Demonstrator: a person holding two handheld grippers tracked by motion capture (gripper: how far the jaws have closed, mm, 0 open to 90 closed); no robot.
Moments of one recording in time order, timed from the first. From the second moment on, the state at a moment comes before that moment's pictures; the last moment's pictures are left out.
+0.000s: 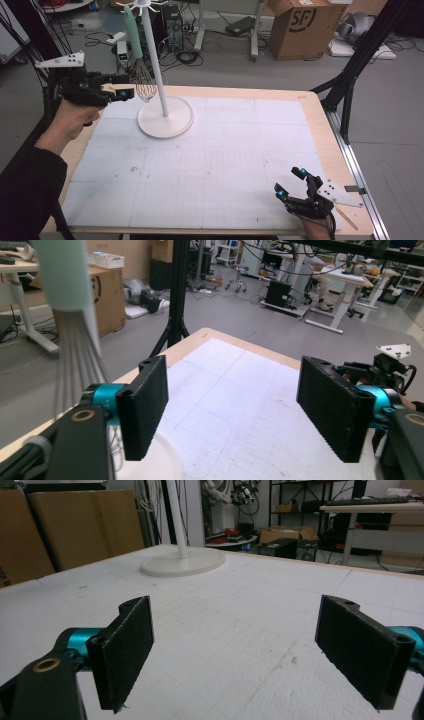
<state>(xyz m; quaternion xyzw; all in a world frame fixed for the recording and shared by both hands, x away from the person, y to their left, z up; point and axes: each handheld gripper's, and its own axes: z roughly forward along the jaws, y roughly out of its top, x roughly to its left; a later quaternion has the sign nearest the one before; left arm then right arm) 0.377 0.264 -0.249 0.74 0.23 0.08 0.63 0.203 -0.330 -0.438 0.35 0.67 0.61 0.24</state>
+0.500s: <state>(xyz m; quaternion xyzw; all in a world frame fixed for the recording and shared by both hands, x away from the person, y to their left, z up) 0.345 0.250 -0.289 0.73 0.22 0.11 0.63 0.204 -0.331 -0.439 0.35 0.67 0.61 0.24</state>
